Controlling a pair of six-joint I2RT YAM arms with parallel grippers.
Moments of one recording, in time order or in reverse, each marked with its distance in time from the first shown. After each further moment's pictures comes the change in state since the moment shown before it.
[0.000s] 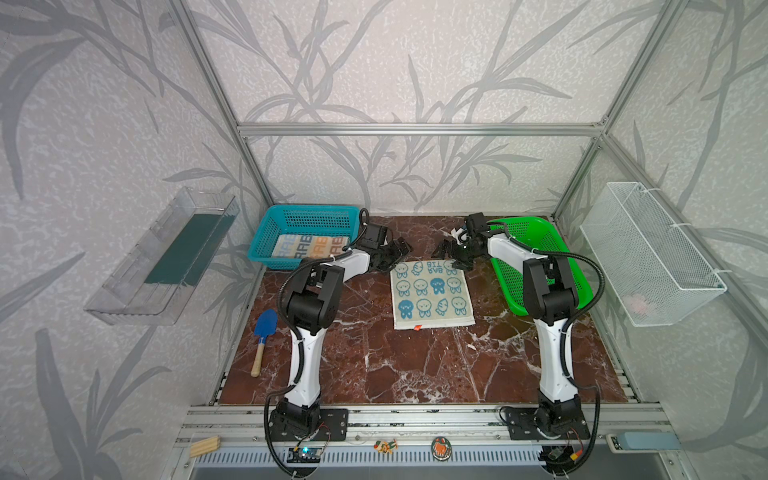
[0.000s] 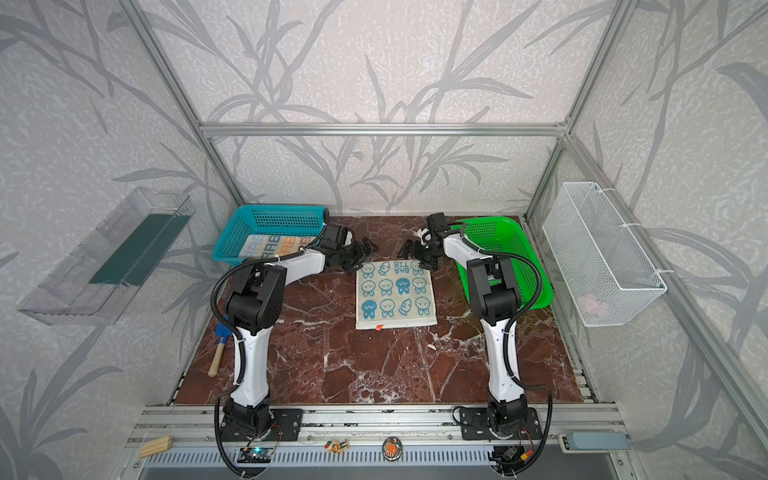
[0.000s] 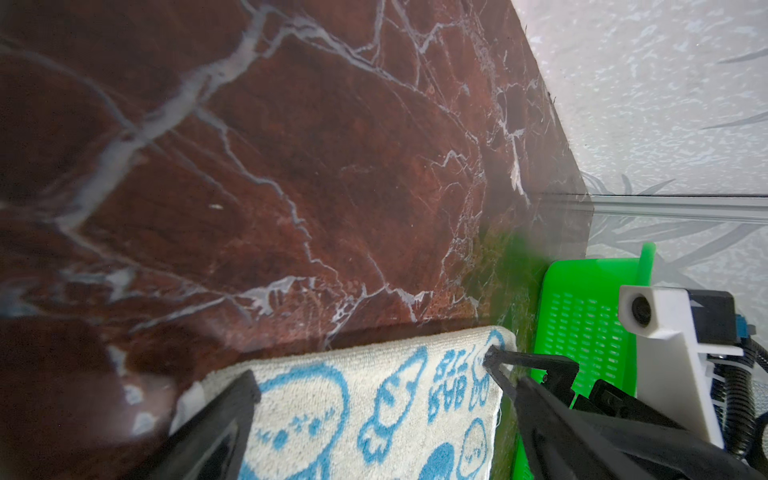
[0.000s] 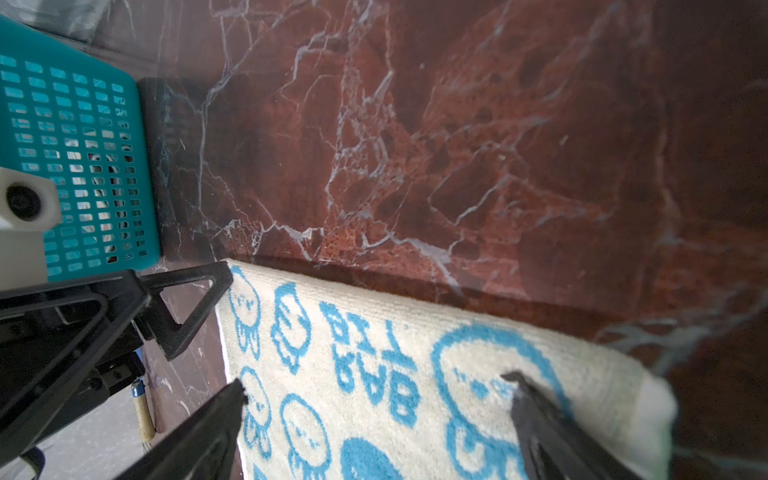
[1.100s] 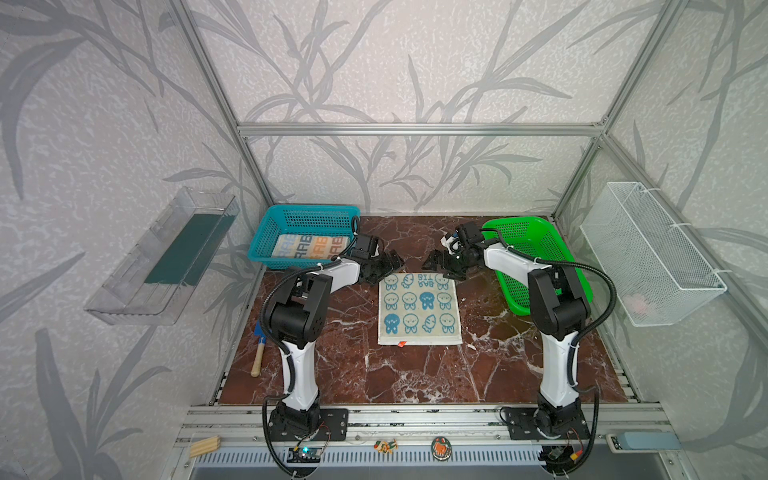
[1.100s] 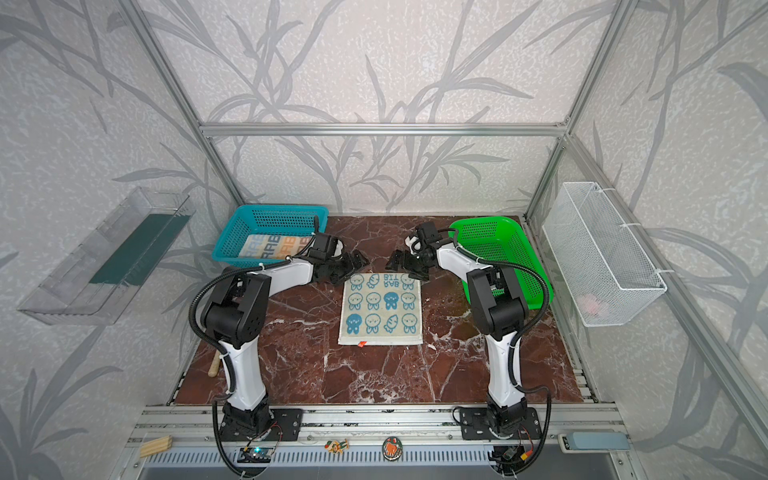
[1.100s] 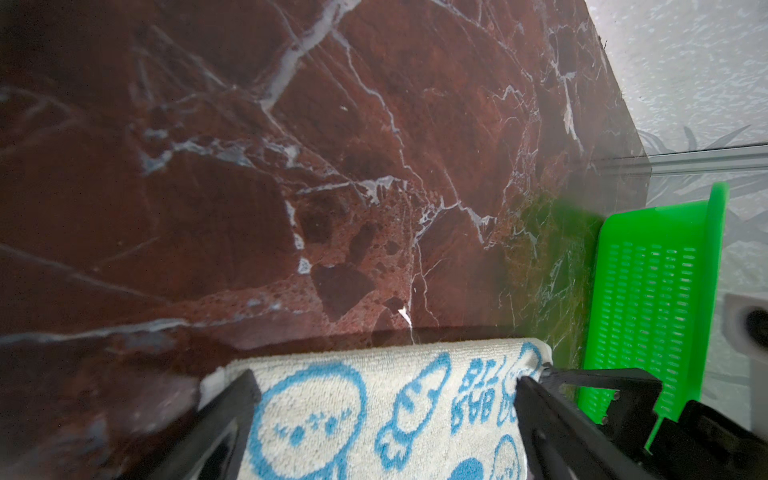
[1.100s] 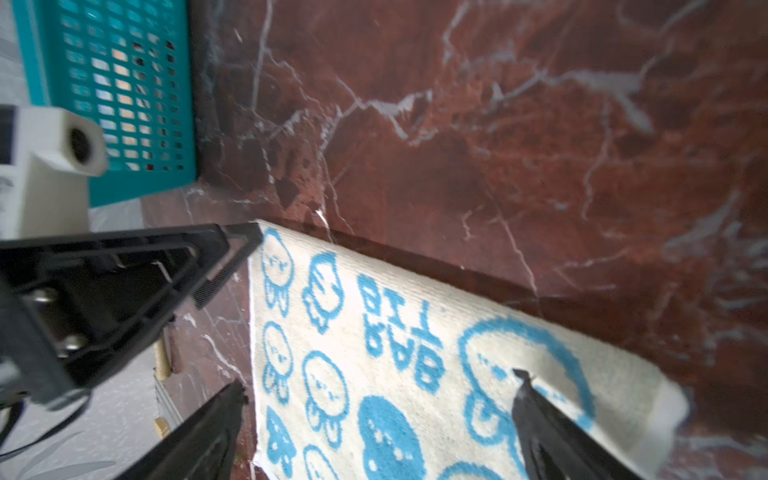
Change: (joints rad) left arm 0.017 -0.172 -0.228 -0.029 -0.040 0.122; right arm 0.108 -0.175 -0.188 0.076 -0.040 0.056
